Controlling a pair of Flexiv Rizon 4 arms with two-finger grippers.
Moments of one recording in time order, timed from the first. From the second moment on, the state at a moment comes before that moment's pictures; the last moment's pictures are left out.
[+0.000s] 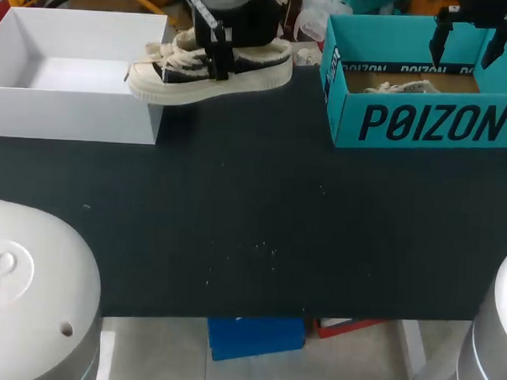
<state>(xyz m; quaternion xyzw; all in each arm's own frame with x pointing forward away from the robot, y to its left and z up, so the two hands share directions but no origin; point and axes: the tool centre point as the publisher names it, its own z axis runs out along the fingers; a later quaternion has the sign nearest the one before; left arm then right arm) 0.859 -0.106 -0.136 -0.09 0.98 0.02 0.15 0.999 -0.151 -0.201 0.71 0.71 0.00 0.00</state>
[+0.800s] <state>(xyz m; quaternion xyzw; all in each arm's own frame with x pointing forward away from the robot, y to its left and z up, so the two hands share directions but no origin) 0.822 -0.144 -0.292 -0.02 0.99 0.00 0.15 0.999 -0.151 -0.201 0.71 0.71 0.00 0.00</state>
